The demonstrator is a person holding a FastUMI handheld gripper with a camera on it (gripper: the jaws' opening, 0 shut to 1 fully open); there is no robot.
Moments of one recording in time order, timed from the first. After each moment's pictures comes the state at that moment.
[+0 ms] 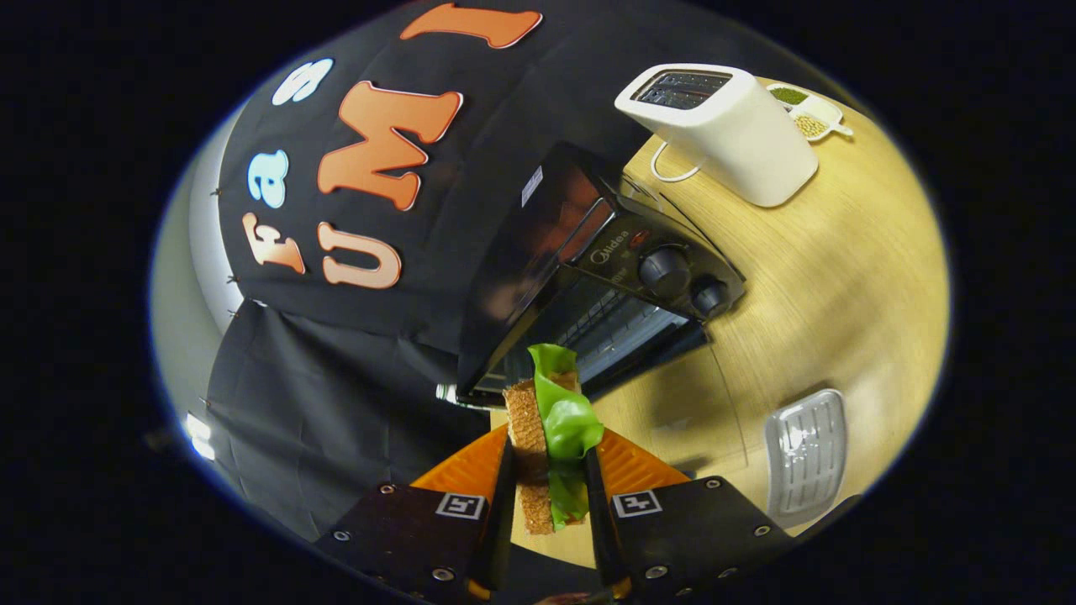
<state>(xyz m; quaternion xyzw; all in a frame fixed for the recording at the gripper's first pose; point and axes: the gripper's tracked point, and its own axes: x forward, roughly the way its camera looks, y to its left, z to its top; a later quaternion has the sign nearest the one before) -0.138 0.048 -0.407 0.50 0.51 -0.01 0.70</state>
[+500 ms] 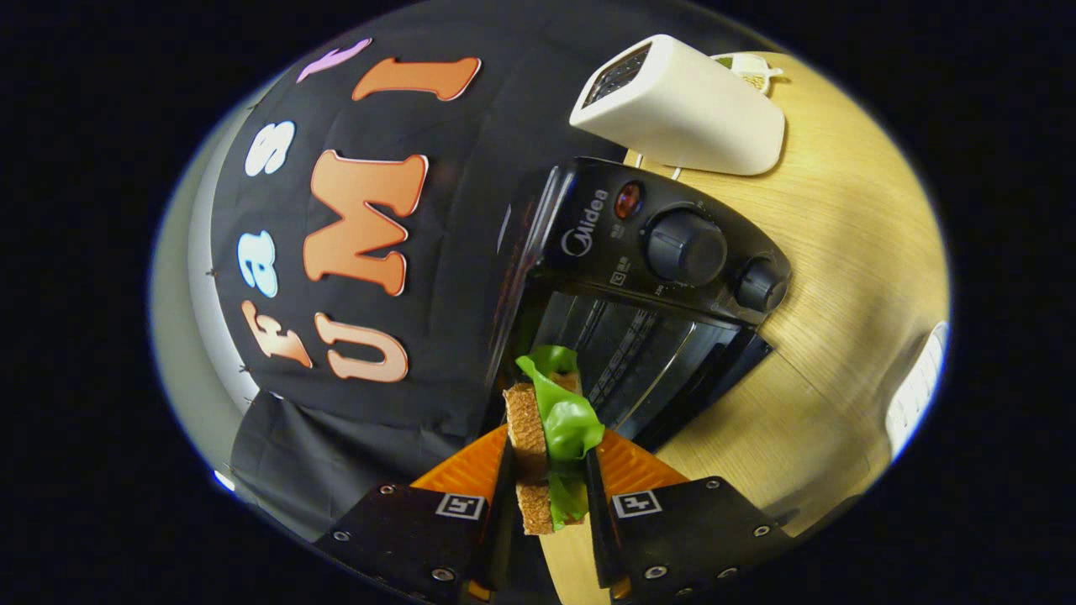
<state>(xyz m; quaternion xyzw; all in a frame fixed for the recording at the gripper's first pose) -0.080 0.072 -0.466 0.59 0.37 -0.11 0.71</state>
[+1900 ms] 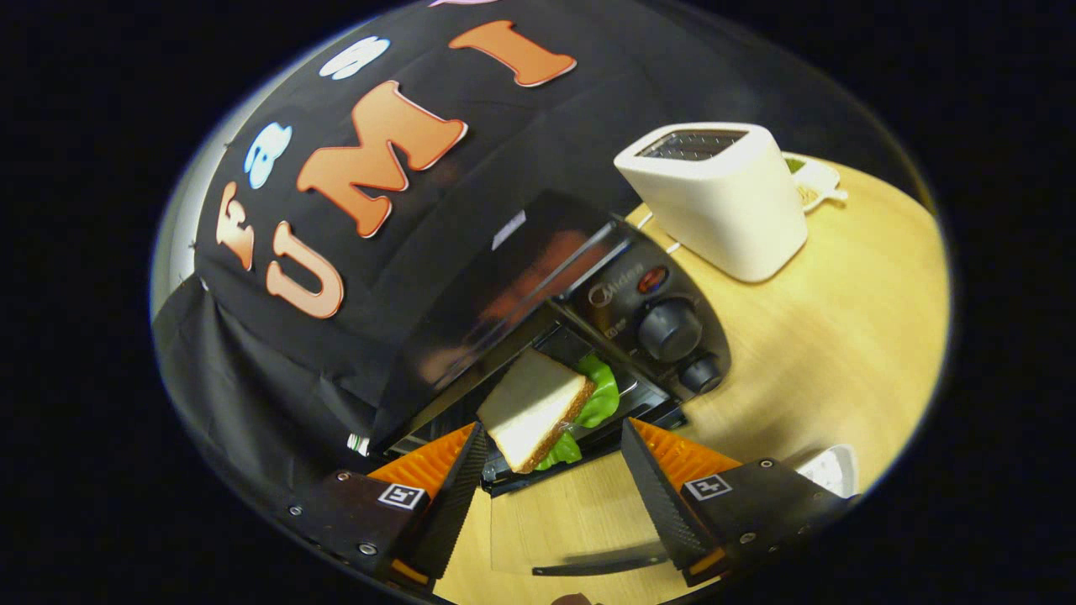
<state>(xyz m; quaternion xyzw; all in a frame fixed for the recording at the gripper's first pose) -0.108 0.028 -0.444 0.34 0.45 -0.10 0.82</state>
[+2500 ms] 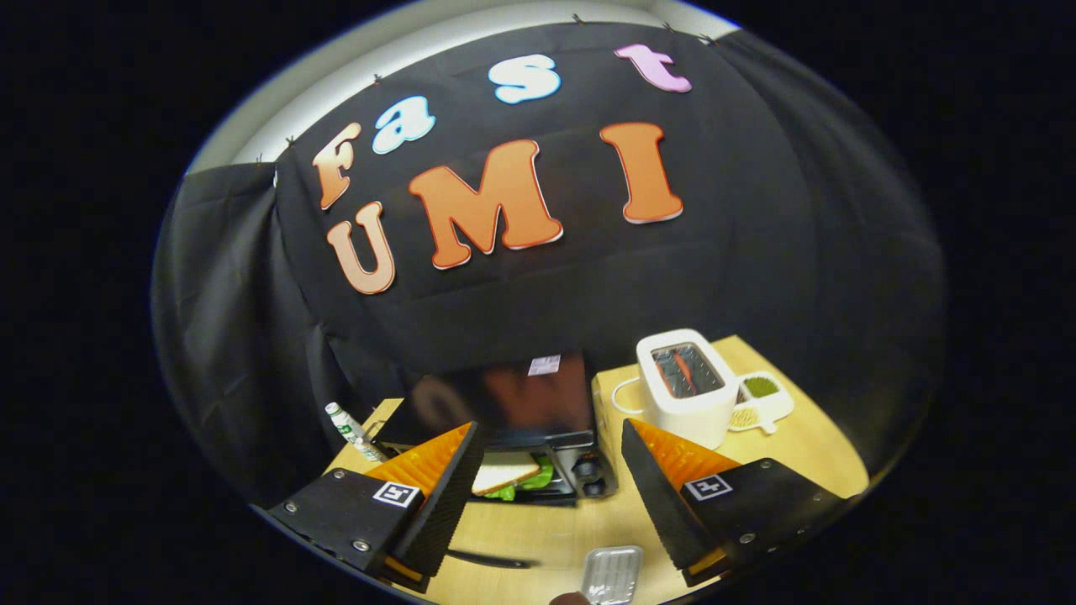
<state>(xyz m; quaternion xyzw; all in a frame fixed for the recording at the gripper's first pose) -0.081 -0.058 -0.267 0.08 0.34 -0.04 0.94</state>
